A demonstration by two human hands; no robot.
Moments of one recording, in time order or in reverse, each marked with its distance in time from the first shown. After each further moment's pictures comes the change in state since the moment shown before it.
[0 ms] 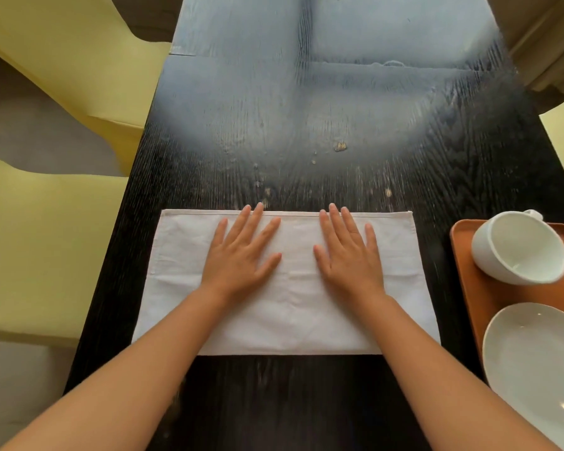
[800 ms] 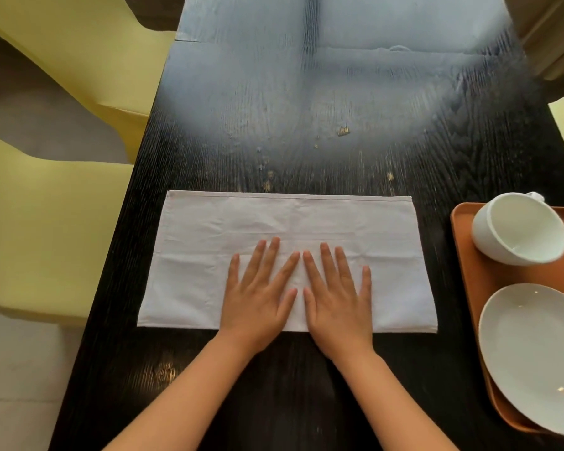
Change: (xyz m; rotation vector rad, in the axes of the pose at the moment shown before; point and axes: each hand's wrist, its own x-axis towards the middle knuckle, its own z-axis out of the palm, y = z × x) left_hand -0.081 0.055 0.009 -0.038 -0.011 -0.044; right_hand -0.095 -0.039 0.013 -0.046 -0.069 0.047
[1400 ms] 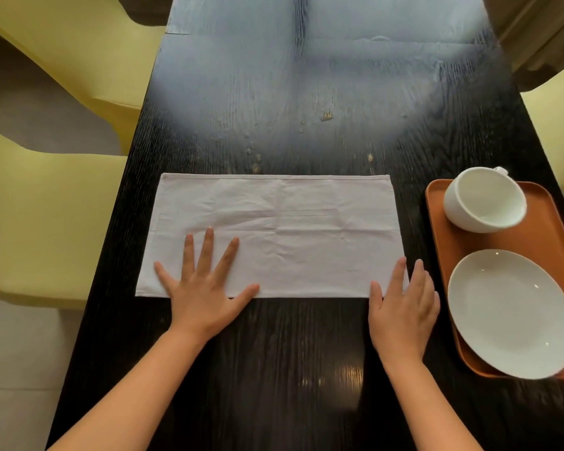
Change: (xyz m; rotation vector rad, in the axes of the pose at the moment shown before) left_hand -0.043 -0.039 -0.004 0.058 -0.040 -0.268; right_hand -0.065 0.070 -0.013 0.039 0.128 0.512
